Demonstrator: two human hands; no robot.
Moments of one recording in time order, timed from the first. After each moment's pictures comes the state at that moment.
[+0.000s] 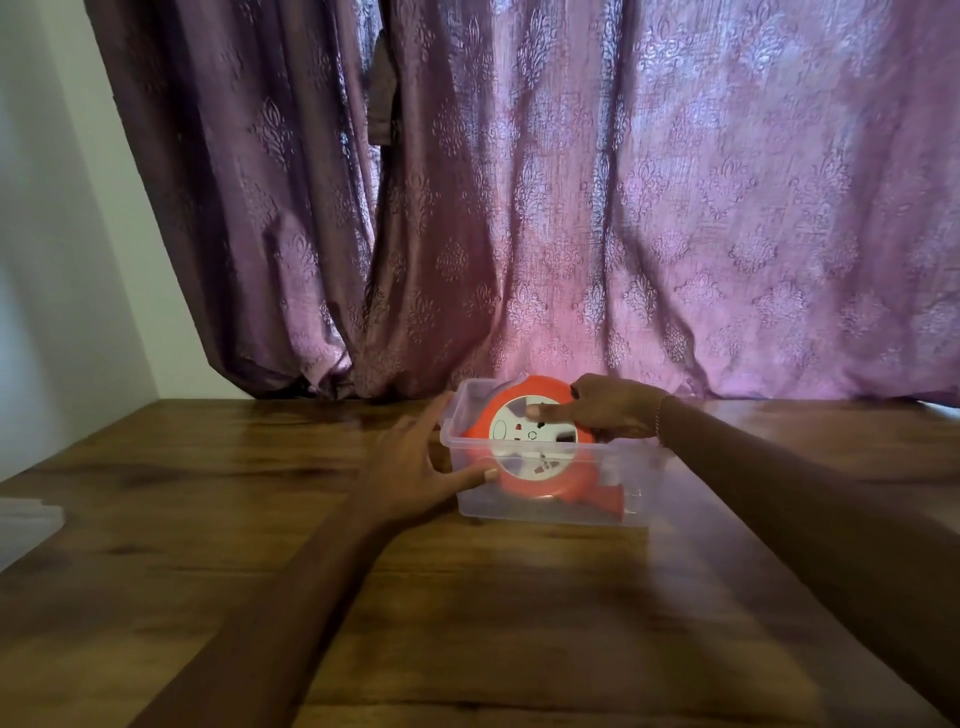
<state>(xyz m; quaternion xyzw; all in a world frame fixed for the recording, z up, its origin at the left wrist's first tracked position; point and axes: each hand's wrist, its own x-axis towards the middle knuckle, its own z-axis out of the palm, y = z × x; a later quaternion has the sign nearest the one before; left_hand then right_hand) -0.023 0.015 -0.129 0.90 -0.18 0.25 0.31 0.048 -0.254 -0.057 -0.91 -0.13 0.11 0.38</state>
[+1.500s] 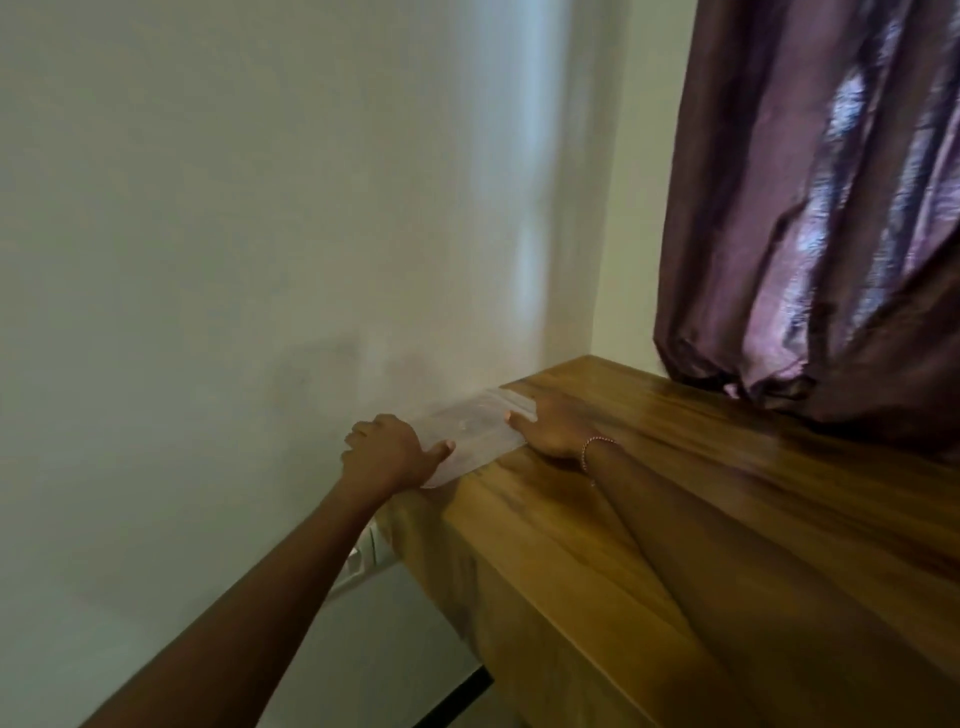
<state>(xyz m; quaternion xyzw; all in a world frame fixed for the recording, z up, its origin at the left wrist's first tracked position) -0.275 0.366 -0.129 0.83 0.54 0.11 0.09 -0.061 0.272 -0.127 -0.82 -0.49 0.06 0.29</state>
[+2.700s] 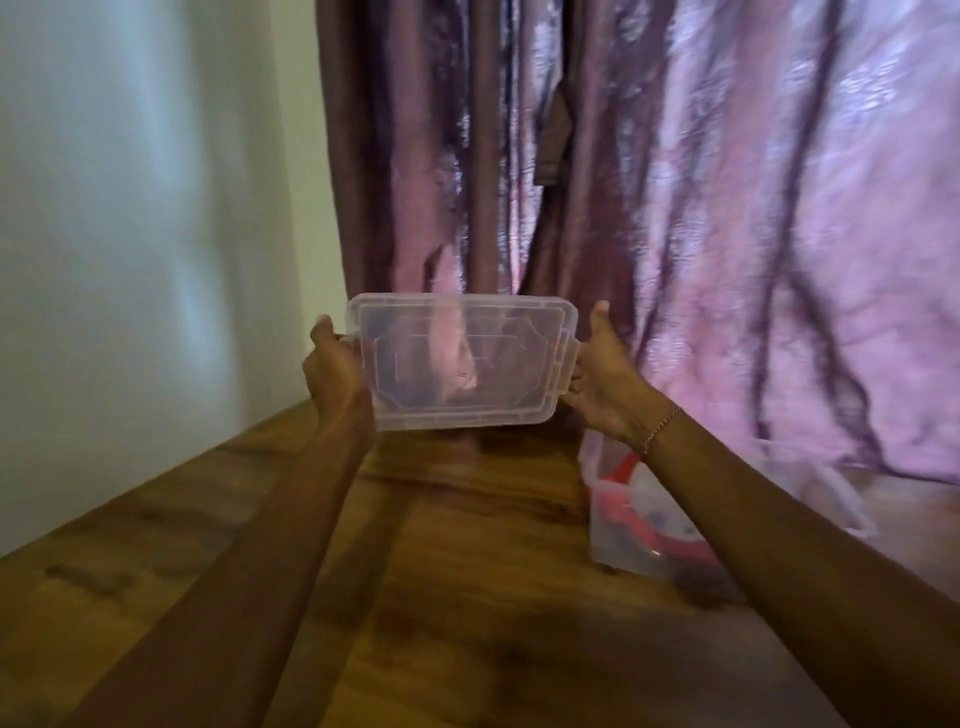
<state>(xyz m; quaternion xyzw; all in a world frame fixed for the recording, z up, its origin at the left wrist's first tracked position) -0.057 0.163 -0.004 0.52 0.19 0.41 0.73 0.021 -0.074 0.009 -0.59 -0.14 0.09 0.79</state>
